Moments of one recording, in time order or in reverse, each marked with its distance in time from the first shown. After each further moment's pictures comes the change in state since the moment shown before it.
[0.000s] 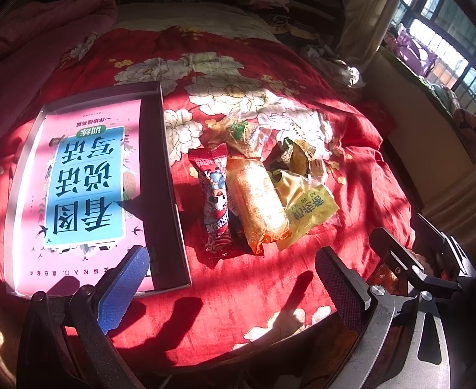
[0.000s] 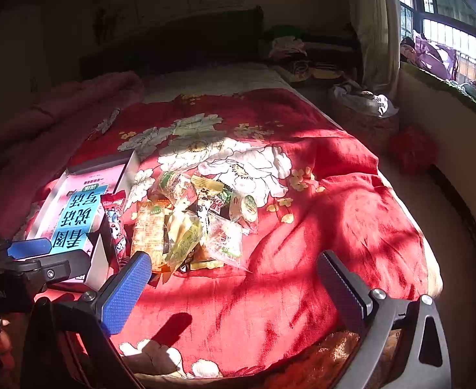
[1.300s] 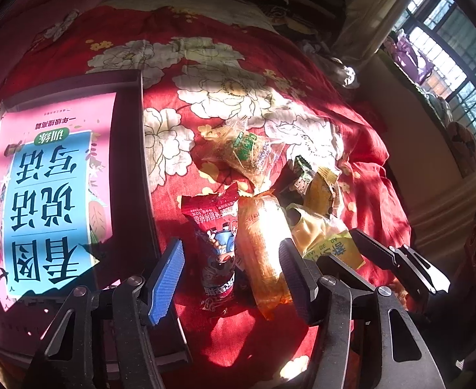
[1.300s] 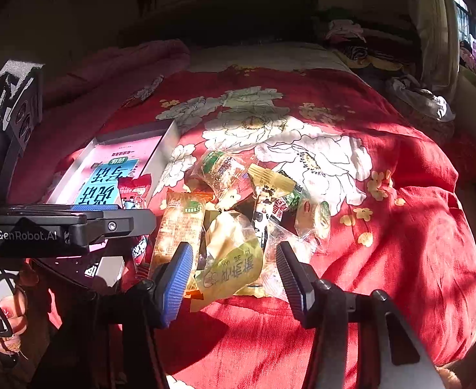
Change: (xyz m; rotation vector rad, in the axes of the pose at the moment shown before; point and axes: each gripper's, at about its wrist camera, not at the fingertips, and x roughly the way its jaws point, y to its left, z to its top) left arm 0.064 0.021 0.048 -0.046 0.057 -0.104; right arm 0.076 0.036 0.016 -0.152 0.111 0.206
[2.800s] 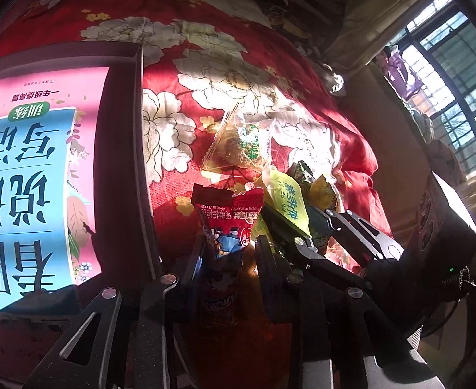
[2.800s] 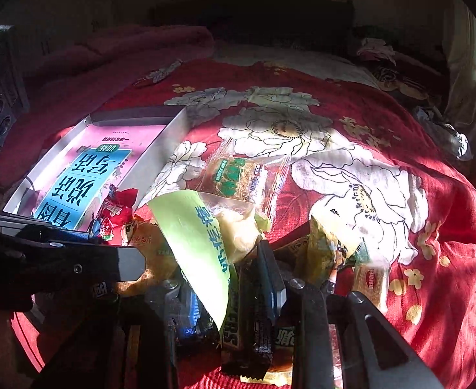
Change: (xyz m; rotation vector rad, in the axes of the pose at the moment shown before) left arm 0.024 0.029 0.006 -0.076 0.022 -0.154; right arm 0.073 0.017 0.024 -0.137 -0.025 -0.005
